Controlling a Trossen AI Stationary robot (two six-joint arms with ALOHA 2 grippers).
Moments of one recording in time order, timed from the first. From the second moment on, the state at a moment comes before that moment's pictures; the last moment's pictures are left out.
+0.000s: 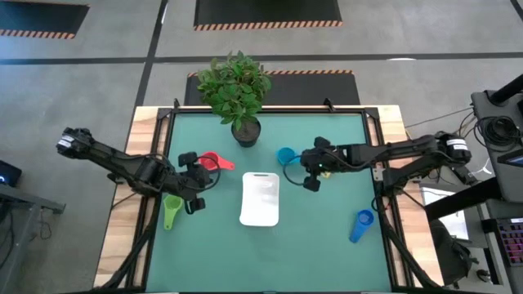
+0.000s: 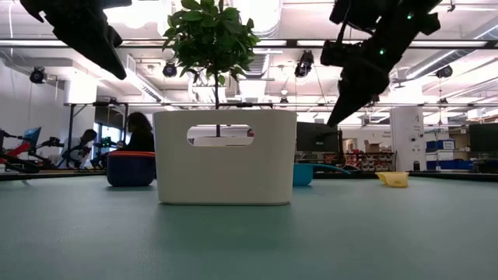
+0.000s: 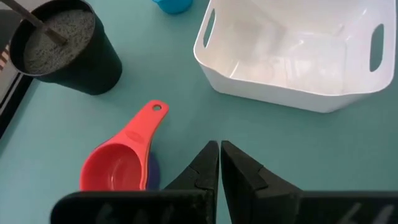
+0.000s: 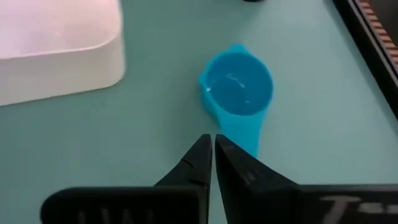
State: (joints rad) left arm -0.36 1.03 0.86 -0.83 -0.48 -0.43; right arm -0.06 1.31 0.81 -0.40 0.25 0.09
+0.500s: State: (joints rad) left arm -0.37 1.03 0.86 -0.83 -0.57 -0.37; right arm -0.17 1.33 0.76 -0.27 0.21 0.04
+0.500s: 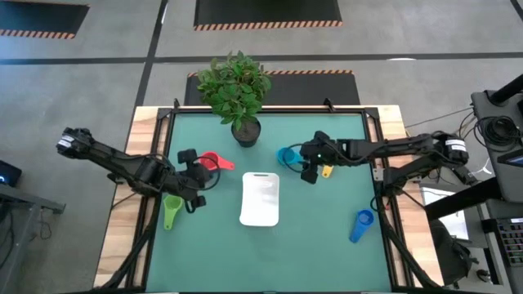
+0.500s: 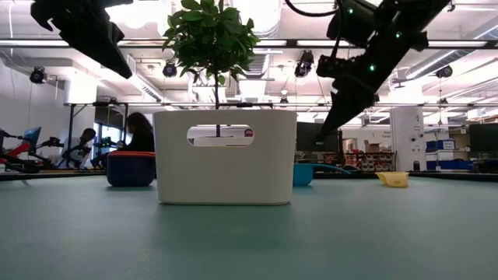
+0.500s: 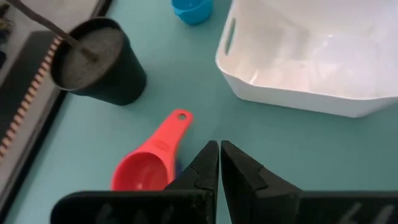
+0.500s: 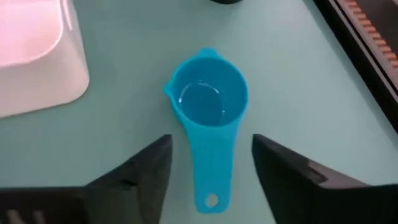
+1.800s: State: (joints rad) left arm -0.37 1.03 0.86 -0.83 -0.65 -0.35; right arm -0.22 1.53 0.61 0.08 0.20 -0.05
